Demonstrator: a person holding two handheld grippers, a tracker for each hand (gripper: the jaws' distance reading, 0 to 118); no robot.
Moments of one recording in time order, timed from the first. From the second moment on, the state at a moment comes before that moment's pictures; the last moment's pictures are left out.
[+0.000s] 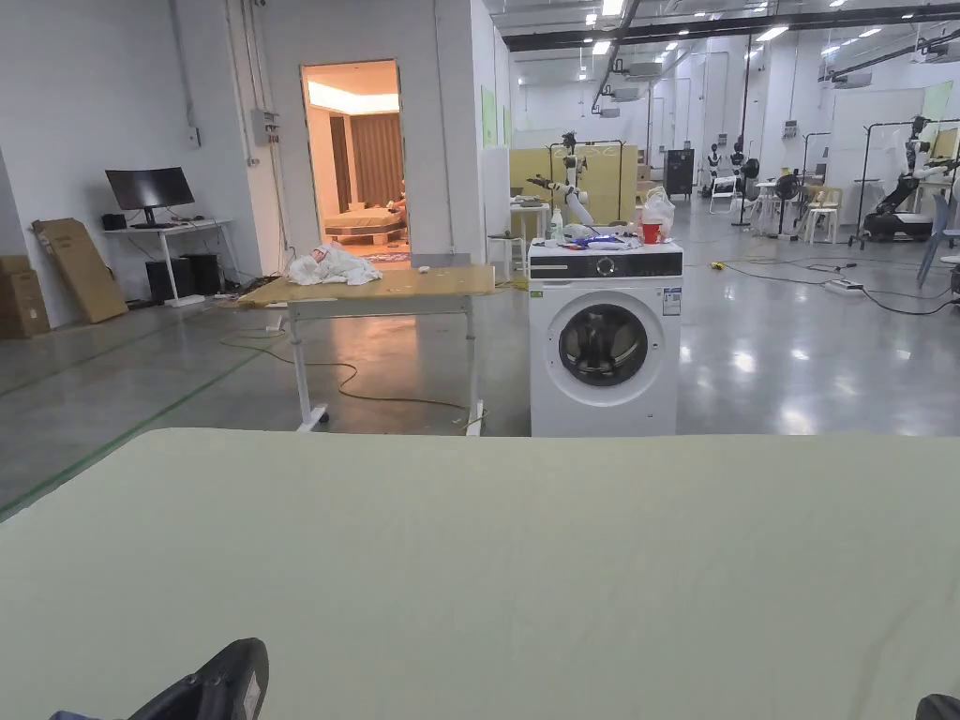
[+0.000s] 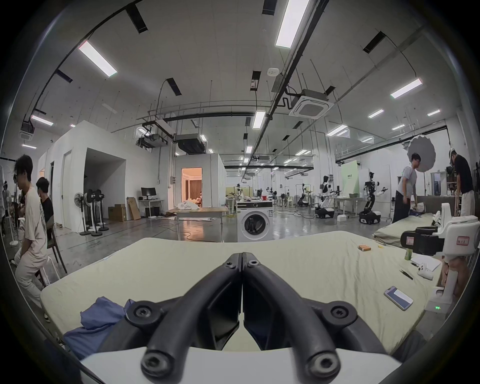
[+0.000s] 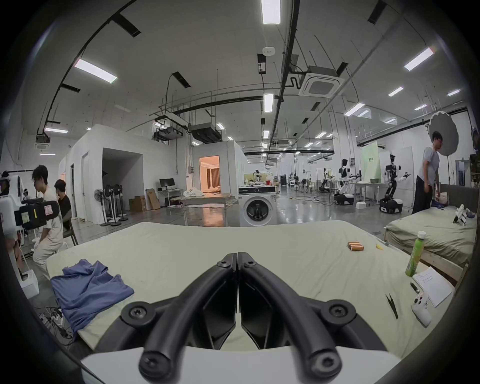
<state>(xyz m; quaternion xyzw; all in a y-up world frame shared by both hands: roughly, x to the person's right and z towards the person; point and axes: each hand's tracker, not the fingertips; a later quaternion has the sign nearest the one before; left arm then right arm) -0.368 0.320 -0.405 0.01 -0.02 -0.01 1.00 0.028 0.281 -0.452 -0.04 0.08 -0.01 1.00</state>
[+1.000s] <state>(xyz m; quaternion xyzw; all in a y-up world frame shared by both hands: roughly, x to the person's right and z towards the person) -0.525 0.219 -0.426 -0.23 0.08 -0.03 0.97 -0.070 0.248 -0.482 -0.09 0.26 0.00 0.96</state>
